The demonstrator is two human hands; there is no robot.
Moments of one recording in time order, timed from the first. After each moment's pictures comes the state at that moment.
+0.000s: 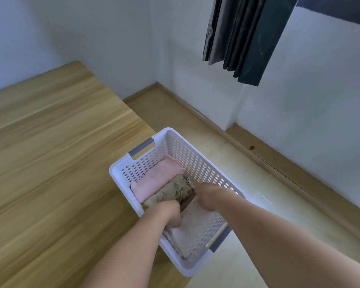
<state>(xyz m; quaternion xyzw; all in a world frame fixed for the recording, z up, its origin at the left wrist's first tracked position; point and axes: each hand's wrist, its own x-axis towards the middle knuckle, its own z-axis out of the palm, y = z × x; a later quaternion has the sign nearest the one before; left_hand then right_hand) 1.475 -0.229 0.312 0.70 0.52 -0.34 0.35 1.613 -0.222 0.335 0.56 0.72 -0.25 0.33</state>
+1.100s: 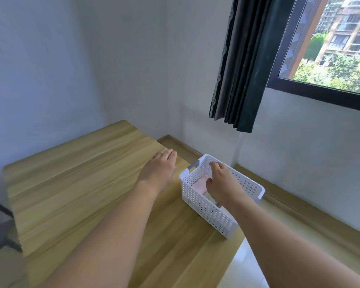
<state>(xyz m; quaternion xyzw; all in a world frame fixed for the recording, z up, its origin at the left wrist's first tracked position) 1.236 -0.306 0.552 0.86 0.49 0.10 -0.02 1.411 -0.378 0.553 0.75 0.62 -0.14 -0.18</state>
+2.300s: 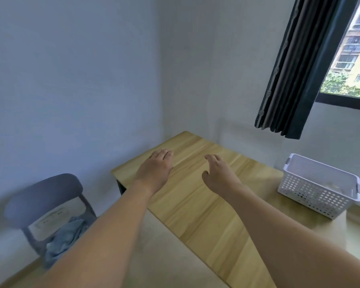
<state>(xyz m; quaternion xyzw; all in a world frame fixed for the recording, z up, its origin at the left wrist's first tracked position) 0.638 -0.319 0.608 0.87 0.47 0.14 -0.04 0.822 -0.384 0.618 0.73 0.64 -0.12 -0.21</state>
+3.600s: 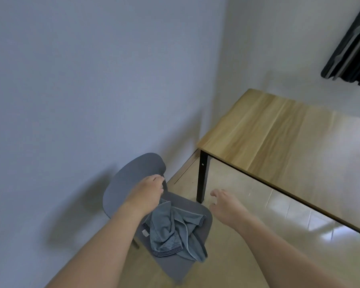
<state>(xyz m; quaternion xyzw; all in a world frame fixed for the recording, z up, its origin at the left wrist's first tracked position) 0.078 -0.047 0.402 0.86 0.49 0.01 0.16 0.297 -0.155 0.406 0.77 0.54 -0.32 -0.08</state>
